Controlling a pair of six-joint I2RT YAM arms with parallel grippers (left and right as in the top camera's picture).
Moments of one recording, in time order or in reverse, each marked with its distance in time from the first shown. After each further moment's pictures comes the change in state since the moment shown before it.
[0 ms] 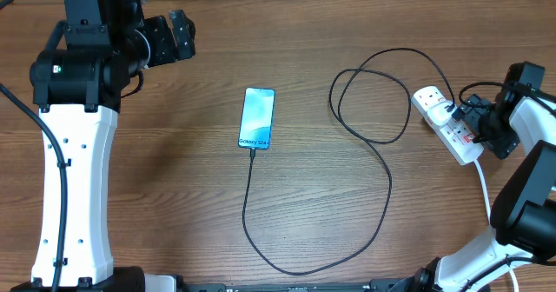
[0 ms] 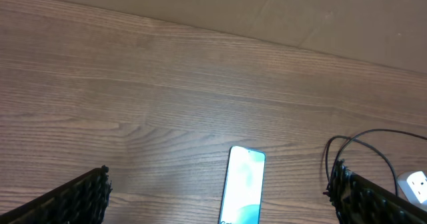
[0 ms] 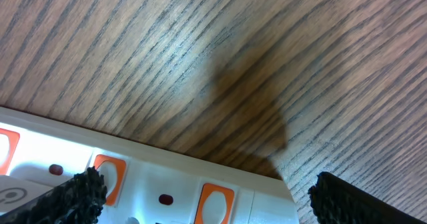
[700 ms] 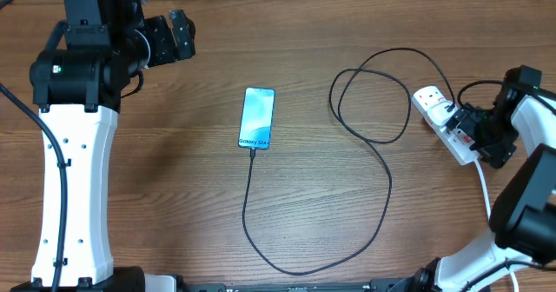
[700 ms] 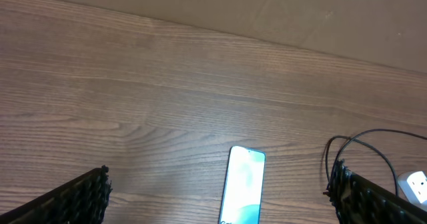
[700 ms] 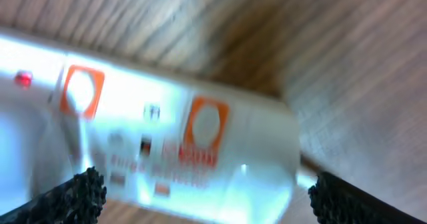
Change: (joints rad) left arm 0.000 0.000 0.000 0.000 0.000 0.000; right arm 0.001 -0.038 0.017 -0.201 -0.051 -0.010
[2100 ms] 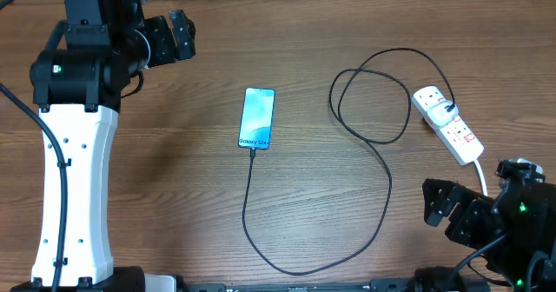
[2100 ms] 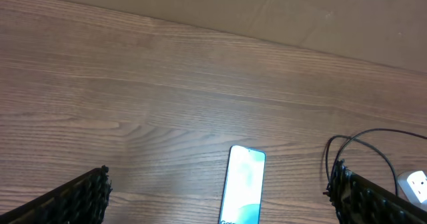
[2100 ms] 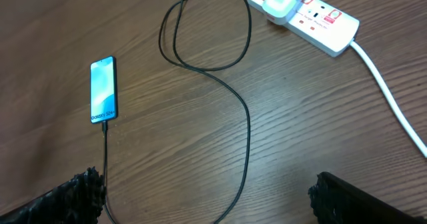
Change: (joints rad) left arm 0.000 0.000 0.000 -0.002 0.000 0.000; right arm 0.466 -1.166 0.025 -0.565 -0.048 0.063
